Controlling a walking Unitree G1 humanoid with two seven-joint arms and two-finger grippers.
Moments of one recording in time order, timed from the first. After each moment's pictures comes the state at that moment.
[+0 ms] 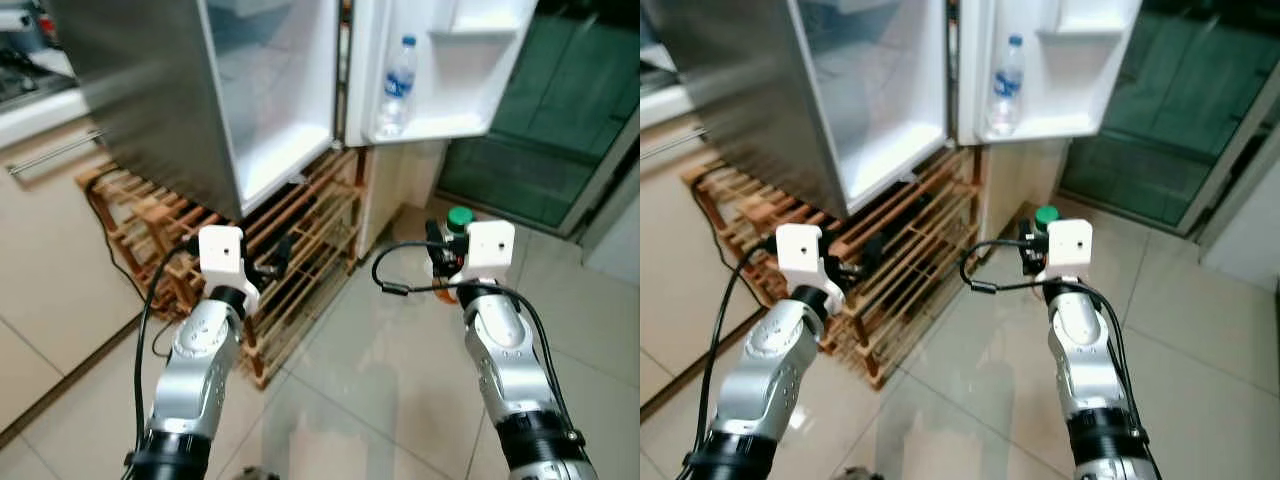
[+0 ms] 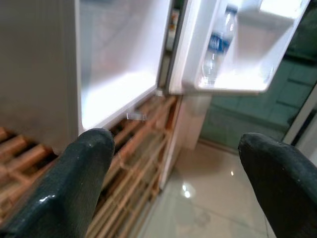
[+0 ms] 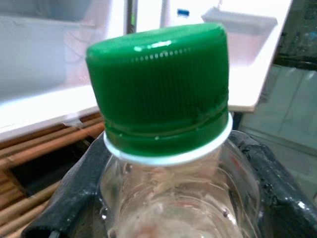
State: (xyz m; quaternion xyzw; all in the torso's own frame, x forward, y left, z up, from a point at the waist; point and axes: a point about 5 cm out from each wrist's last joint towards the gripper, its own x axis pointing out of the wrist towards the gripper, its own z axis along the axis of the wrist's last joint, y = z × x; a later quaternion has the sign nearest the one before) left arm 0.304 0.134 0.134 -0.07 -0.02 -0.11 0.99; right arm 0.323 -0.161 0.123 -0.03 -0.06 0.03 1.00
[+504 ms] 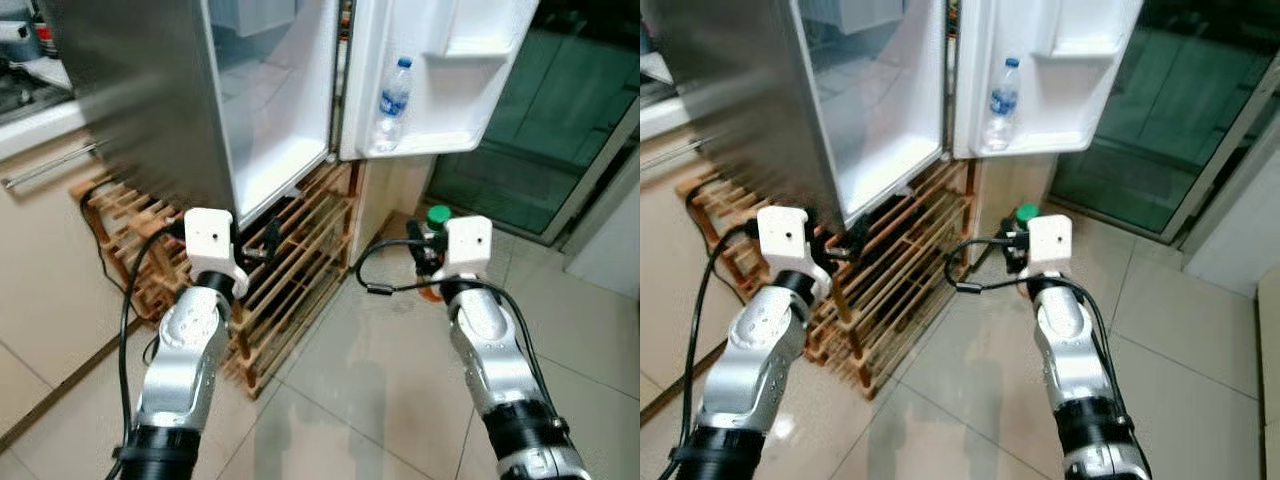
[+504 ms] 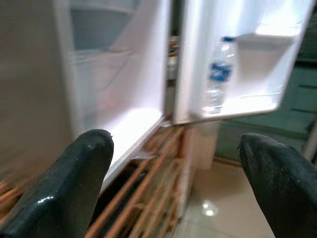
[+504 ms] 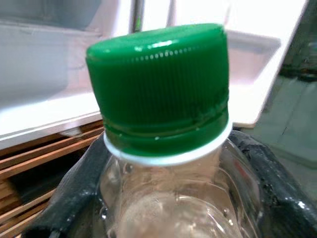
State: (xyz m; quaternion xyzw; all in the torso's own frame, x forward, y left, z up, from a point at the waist) left arm 0.308 0.139 0.149 -0.02 -0.05 -0.08 1.00; right arm 0.329 -0.145 0.122 -0.05 -0.05 0.07 0.99
